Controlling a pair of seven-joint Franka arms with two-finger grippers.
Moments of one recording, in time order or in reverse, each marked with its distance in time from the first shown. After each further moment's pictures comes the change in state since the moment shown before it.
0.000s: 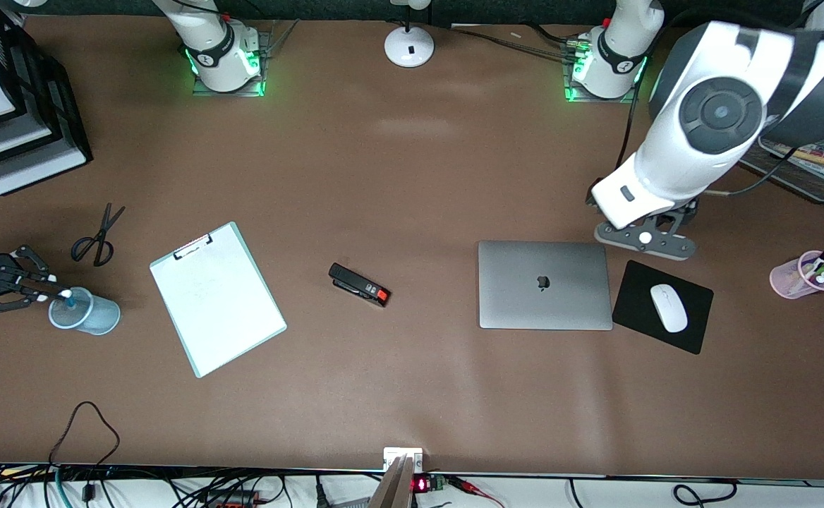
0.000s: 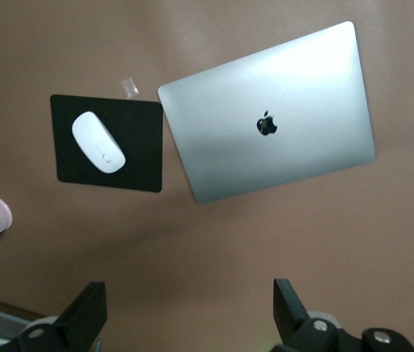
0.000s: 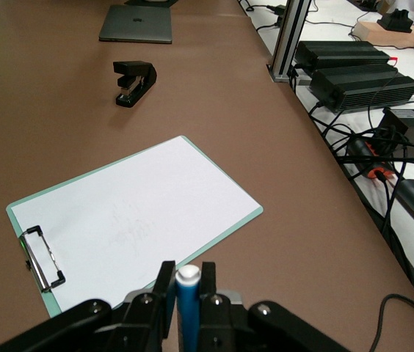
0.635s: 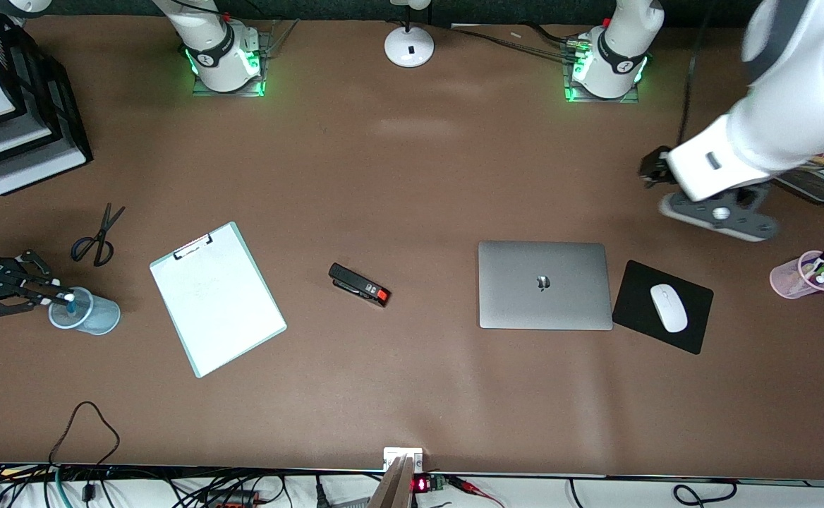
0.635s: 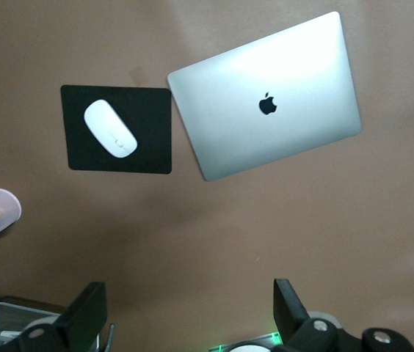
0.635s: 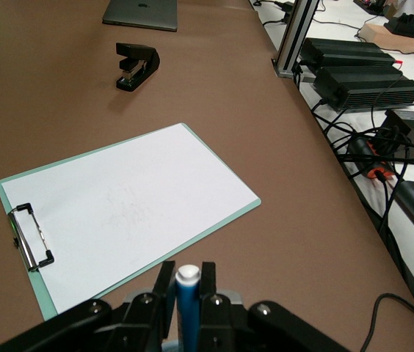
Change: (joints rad) left arm 0.007 -0.086 0.158 0.044 -0.122 -0.090 0.201; right arm -0.002 0.025 0.000 0.001 0.000 0.021 -0.076
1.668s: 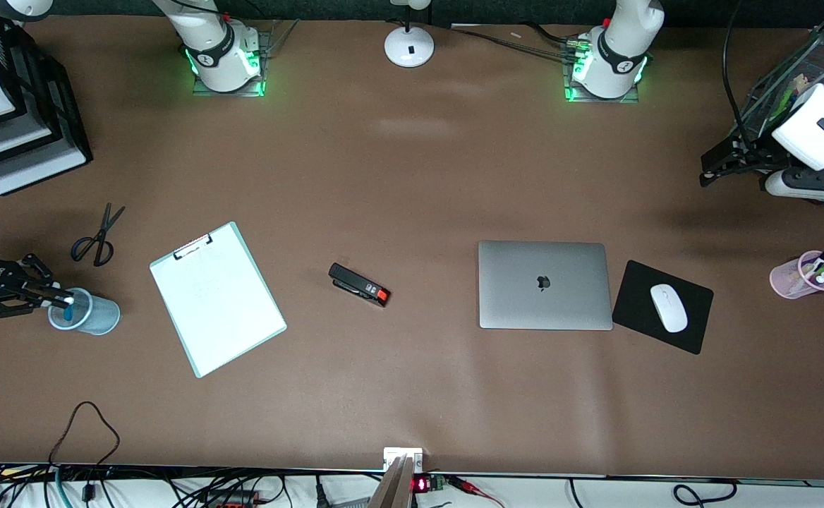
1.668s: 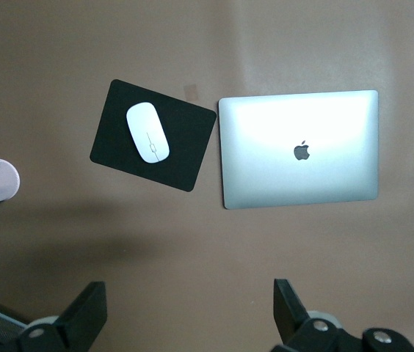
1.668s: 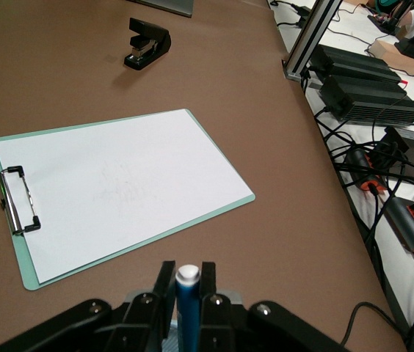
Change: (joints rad) left arm -0.058 -0.256 0.247 -0.366 -0.121 0.300 -0.076; right arm -0.004 0.012 0.000 0.003 0.002 0.028 -0.149
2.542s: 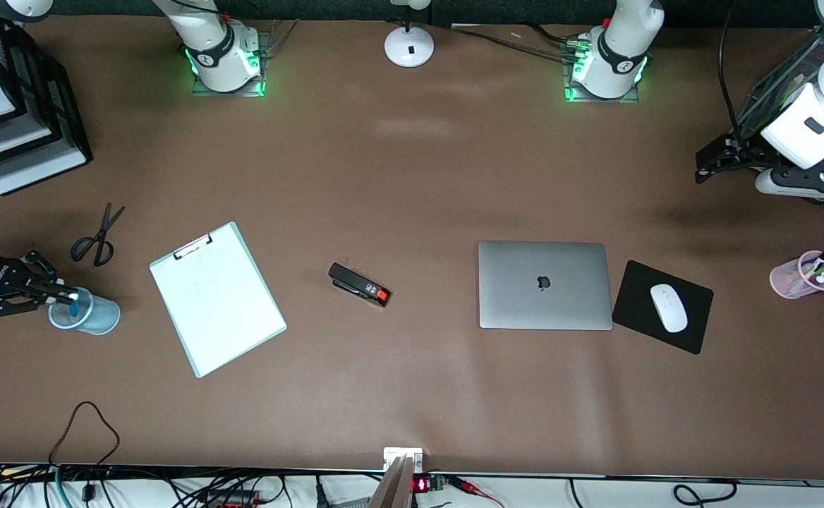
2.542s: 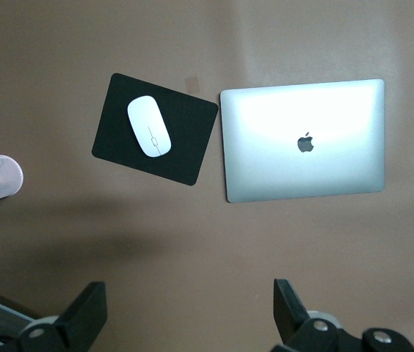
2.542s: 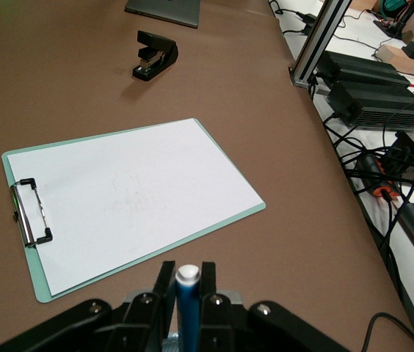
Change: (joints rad) left arm 0.071 -0.001 -0.082 -0.005 0.015 -0.011 0.002; right arm -0.001 0.002 0.000 0.000 -0.006 -0.036 0.016
